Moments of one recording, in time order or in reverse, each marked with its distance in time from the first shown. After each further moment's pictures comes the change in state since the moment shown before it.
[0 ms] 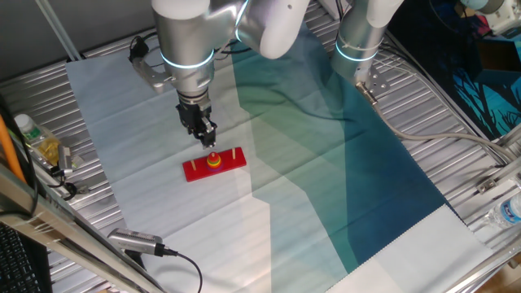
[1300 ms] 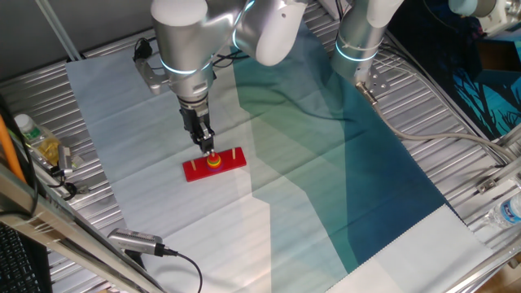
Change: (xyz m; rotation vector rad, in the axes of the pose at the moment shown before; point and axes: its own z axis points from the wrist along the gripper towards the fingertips) arm 0.001 0.003 0.017 -0.024 0.006 0.120
